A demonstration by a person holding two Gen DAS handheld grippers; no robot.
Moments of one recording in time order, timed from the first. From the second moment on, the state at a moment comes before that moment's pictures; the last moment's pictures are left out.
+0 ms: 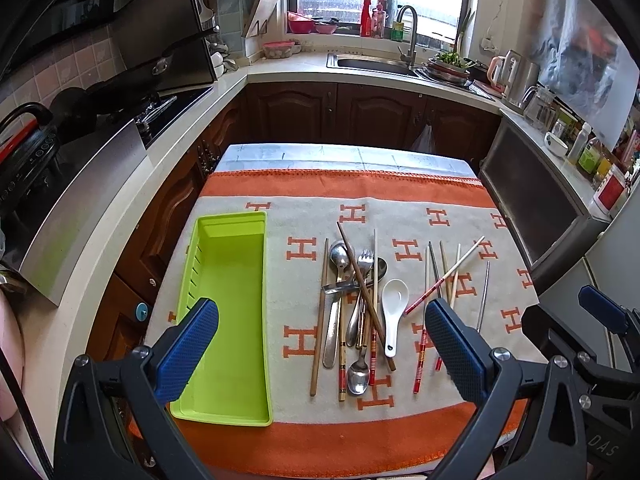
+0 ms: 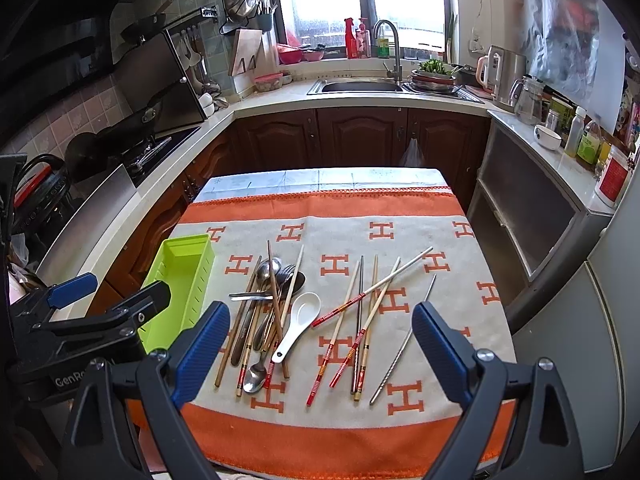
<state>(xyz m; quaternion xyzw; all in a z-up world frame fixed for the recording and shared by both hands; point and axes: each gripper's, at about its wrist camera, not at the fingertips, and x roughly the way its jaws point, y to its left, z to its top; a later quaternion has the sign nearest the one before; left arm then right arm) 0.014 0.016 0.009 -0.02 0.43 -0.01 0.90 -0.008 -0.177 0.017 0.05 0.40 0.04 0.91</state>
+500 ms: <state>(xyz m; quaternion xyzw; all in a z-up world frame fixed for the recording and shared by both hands) 0.017 0.017 0.006 -0.02 0.43 0.00 0.90 -0.009 -0.175 0.015 0.05 0.40 0.04 0.91</state>
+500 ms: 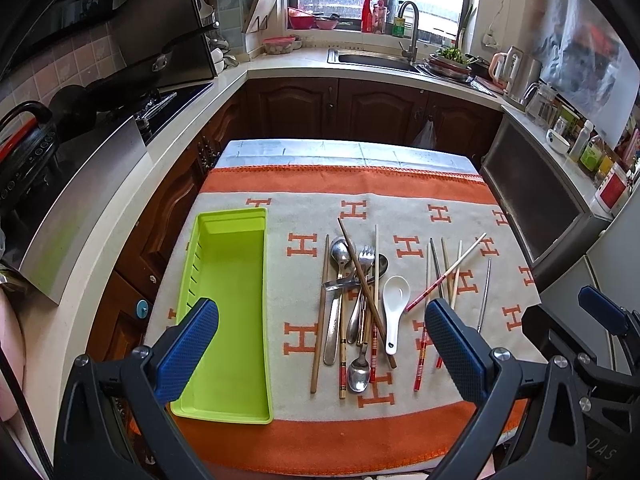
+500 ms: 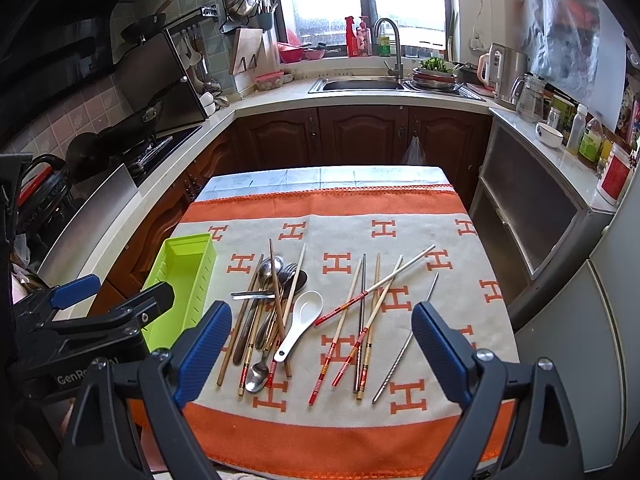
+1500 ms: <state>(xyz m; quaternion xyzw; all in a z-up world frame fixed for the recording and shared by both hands) 0.085 -0.002 -0.032 0.00 0.46 -0.08 0.89 0.036 -0.217 -0.012 0.11 0.45 0.04 0.89</state>
